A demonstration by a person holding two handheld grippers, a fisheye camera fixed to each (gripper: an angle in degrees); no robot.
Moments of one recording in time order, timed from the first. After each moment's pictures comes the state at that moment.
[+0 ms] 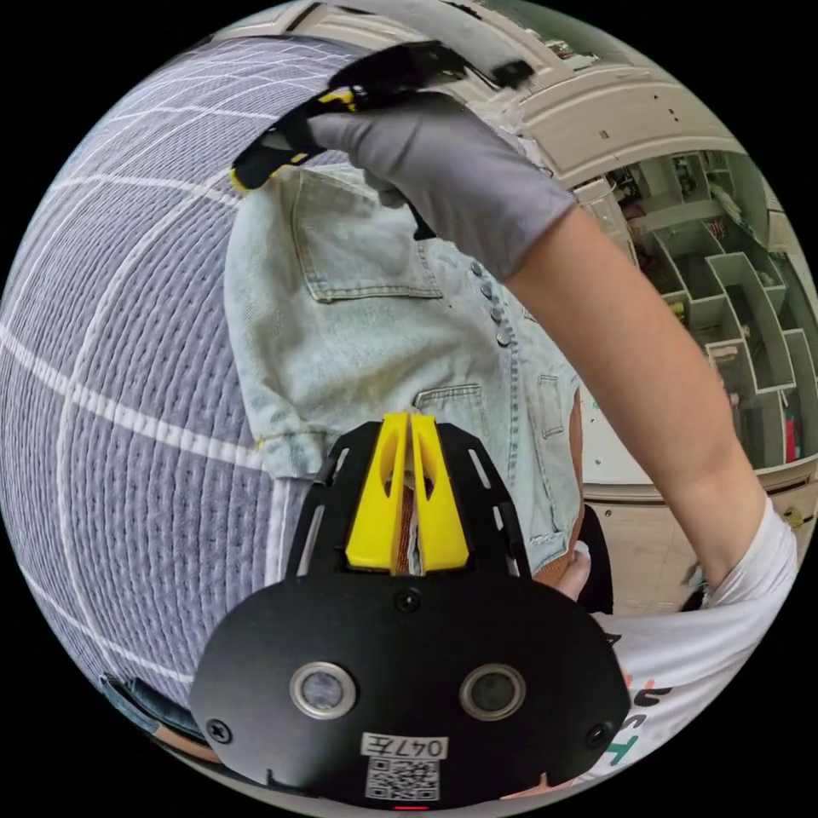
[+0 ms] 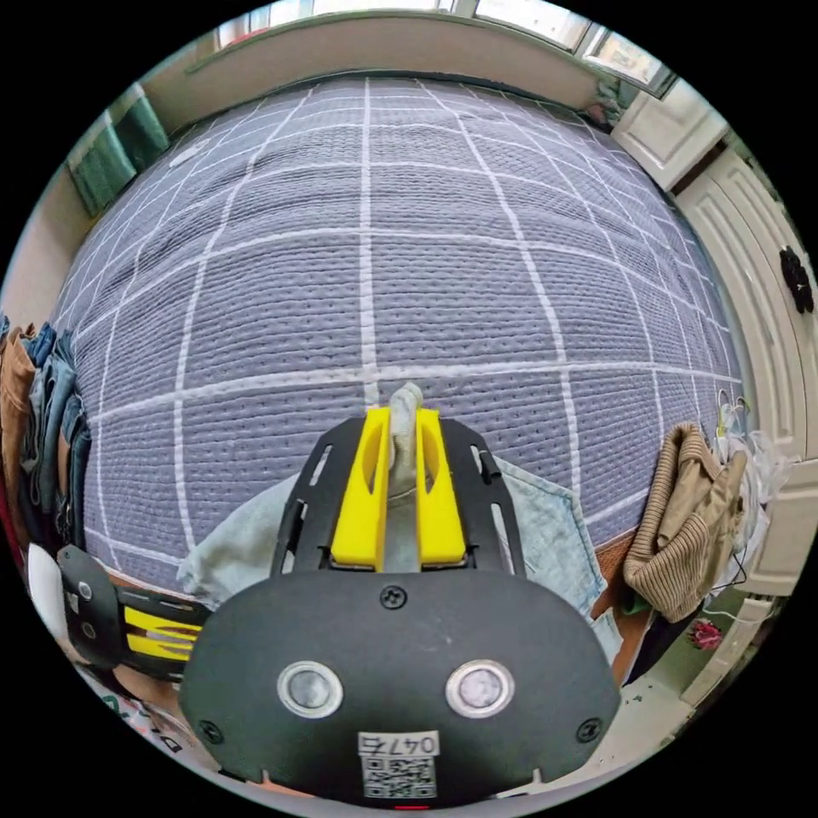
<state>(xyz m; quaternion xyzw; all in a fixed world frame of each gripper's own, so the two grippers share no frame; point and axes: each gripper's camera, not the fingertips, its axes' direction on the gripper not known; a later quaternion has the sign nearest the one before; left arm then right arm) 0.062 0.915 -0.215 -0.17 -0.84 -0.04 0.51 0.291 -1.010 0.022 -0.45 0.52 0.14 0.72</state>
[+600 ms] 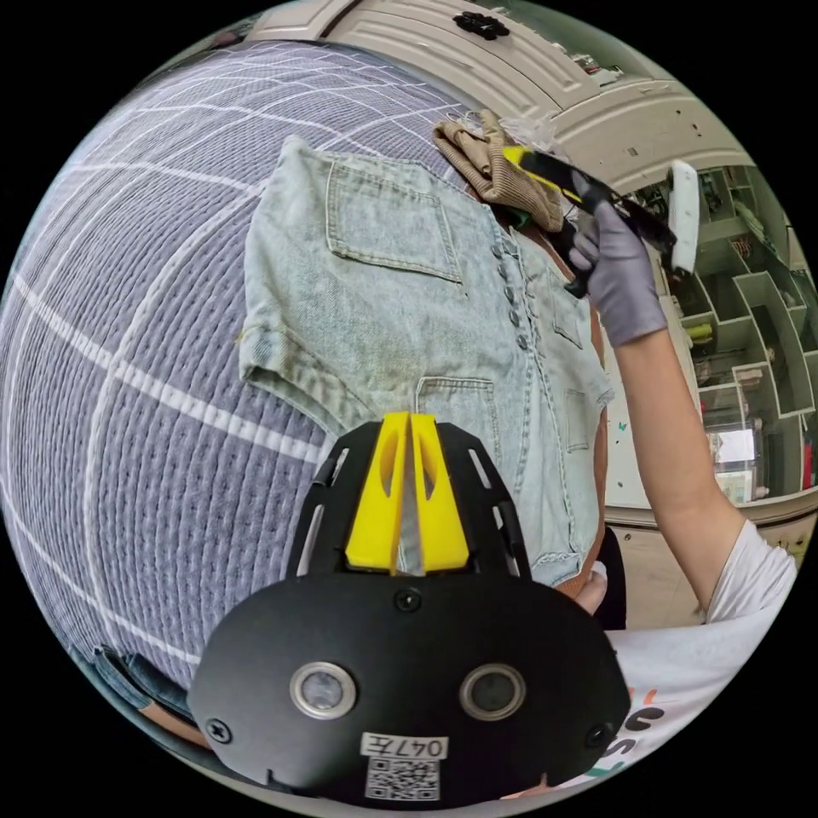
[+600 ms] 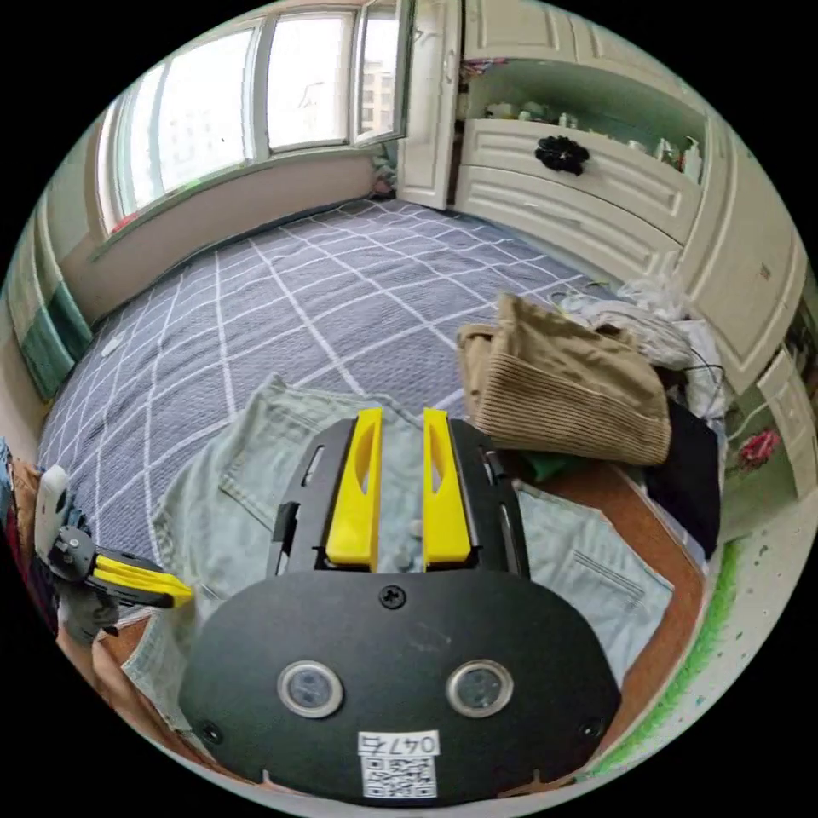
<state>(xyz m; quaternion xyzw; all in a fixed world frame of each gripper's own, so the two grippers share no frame) 0.134 0.871 -0.193 -0.14 -0.88 -0.03 0.46 0.155 -1.005 -0.160 -0.15 0.67 0.17 0.70</state>
